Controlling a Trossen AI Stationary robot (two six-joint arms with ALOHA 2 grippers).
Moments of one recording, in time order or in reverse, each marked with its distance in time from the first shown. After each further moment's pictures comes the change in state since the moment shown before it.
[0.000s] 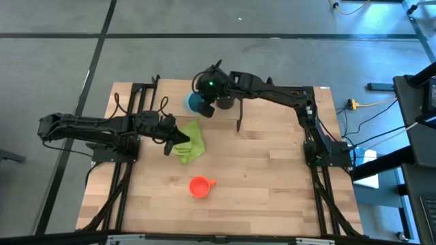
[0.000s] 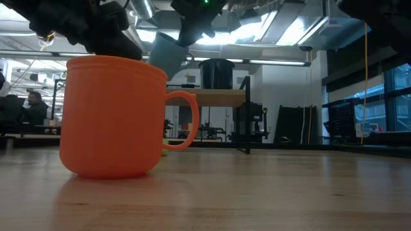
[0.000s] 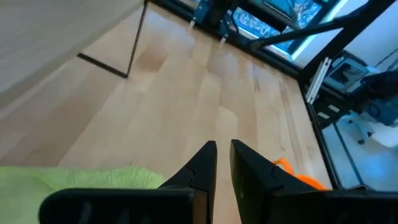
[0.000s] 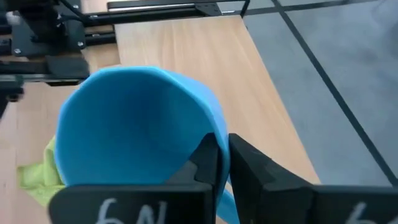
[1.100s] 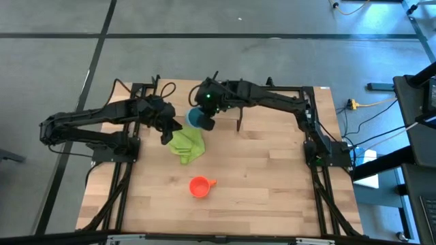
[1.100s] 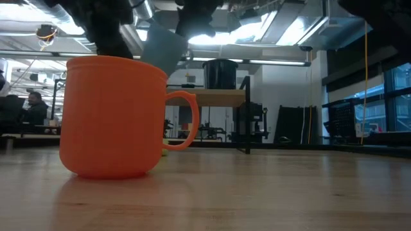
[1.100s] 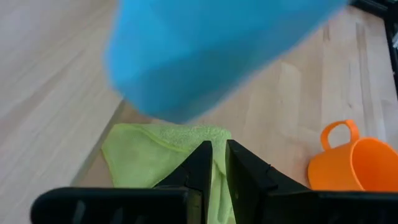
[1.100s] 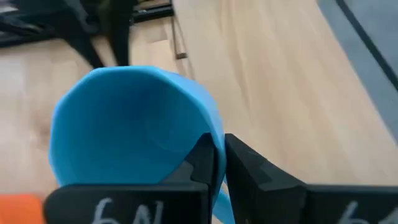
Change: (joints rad) left arm 0.161 0.079 0.346 -0.622 -0.035 0.263; right arm 0.079 0.013 0.031 -0.127 -0.065 0.145
